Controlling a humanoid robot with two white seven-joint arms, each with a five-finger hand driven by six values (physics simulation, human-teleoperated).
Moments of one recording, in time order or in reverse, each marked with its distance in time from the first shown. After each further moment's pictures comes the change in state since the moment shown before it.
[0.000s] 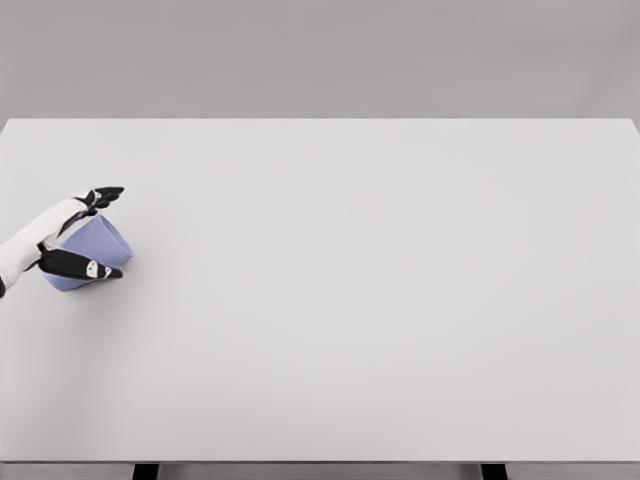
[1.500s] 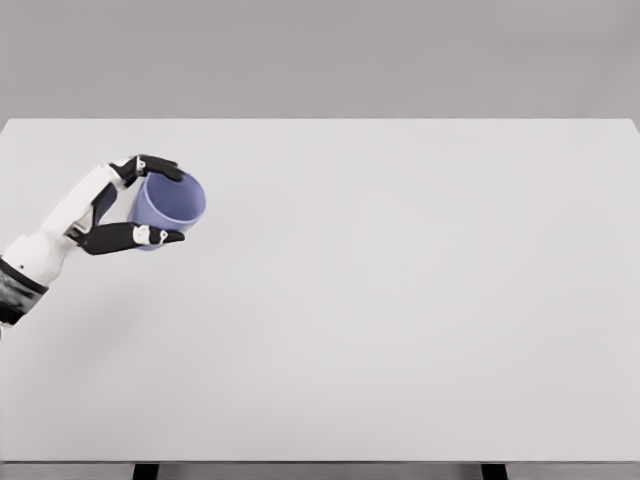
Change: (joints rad) left arm 0.095 -0.168 0.111 0.014 -0.055 -0.575 0.039; right arm 0.000 0.000 0.000 0.000 0.000 0.000 0.000
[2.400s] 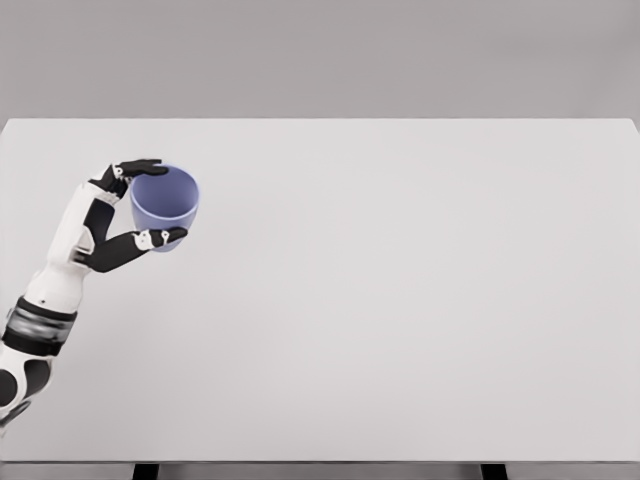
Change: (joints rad) left arm 0.112 -0.138 -0.005 0.036 -0.113 -0.166 0.310; right arm 0.000 0.000 0.000 0.000 0.000 0.000 0.000
